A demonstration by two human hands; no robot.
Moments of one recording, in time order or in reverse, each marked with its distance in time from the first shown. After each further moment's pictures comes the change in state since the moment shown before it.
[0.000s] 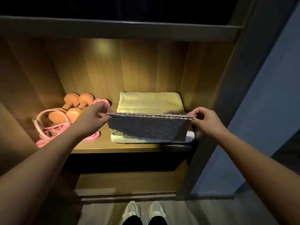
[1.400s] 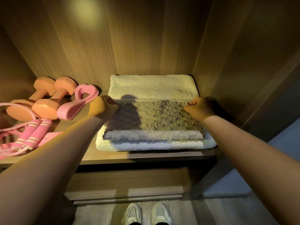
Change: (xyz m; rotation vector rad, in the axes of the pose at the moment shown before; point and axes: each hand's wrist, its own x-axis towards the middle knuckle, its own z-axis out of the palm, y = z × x) left_hand 0.137 -0.088 0.124 0.048 0.093 -0.342; right_hand 0.135 0.070 0.096 -0.234 0.016 0.247
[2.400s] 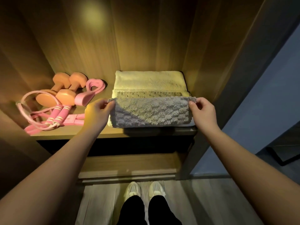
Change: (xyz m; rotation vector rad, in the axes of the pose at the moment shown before) left_hand -0.130 -0.003 -0.056 -0.283 0.130 0.089; right_hand -0.126 0.020 -0.038 0.336 0.232 -0.149
